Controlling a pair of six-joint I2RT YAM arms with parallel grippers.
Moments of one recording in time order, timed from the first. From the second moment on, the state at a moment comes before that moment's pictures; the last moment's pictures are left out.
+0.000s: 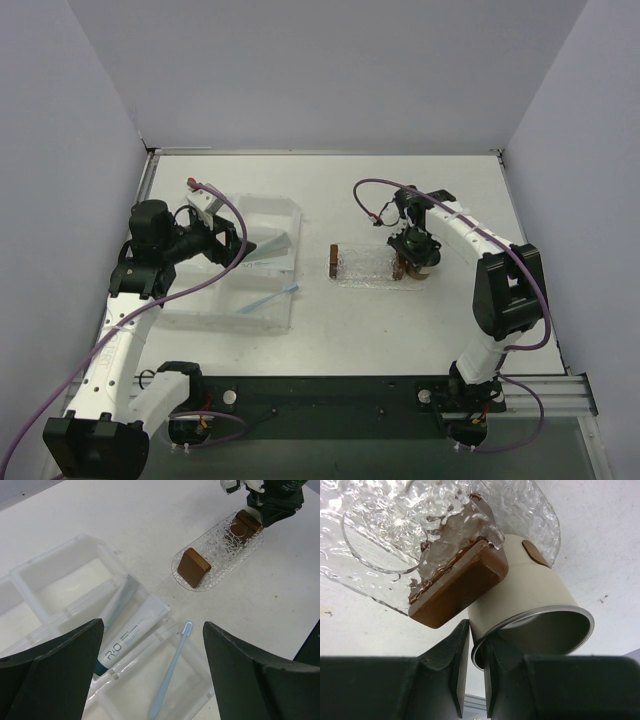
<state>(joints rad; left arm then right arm) -0.08 0.94 0.93 -0.39 0.70 0.13 0.33 1.73 1.26 -0.98 0.07 -0.45</state>
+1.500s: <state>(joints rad) -0.08 0.94 0.92 -0.39 0.69 0.14 0.34 1.56 1.35 -1.03 0.09 -0.41</state>
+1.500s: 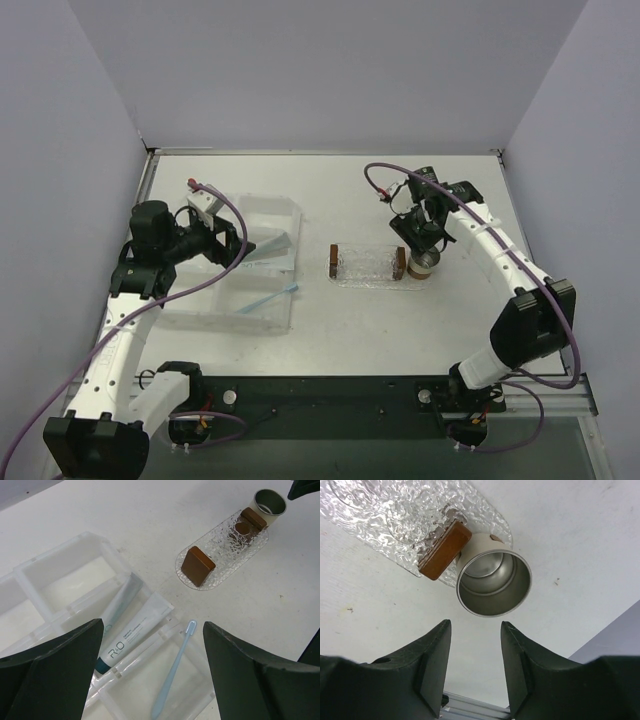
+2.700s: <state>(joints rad) -0.36 1.45 1.08 -0.39 0.27 0.41 0.44 1.31 1.29 -0.85 -0.09 -0.31</state>
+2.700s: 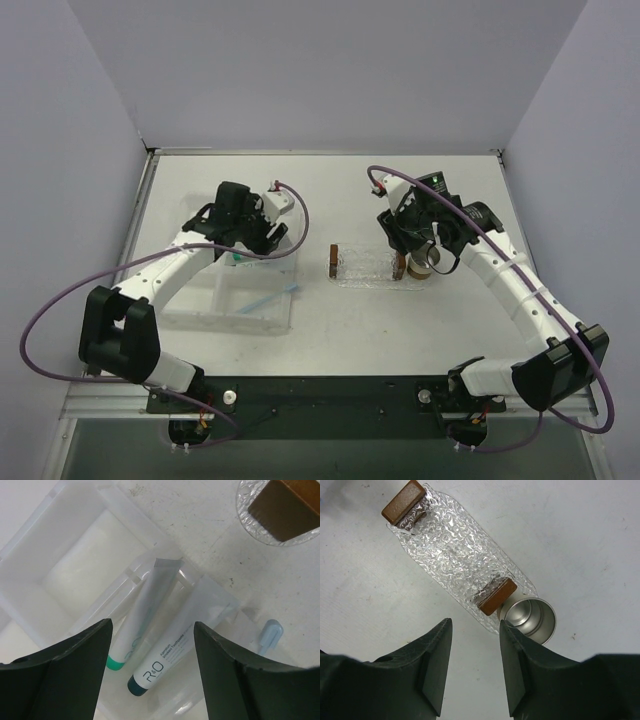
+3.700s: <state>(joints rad) -0.50 1.62 1.11 -0.35 -0.05 0.45 0.45 1.32 1.27 -0.84 -0.10 -0.32</state>
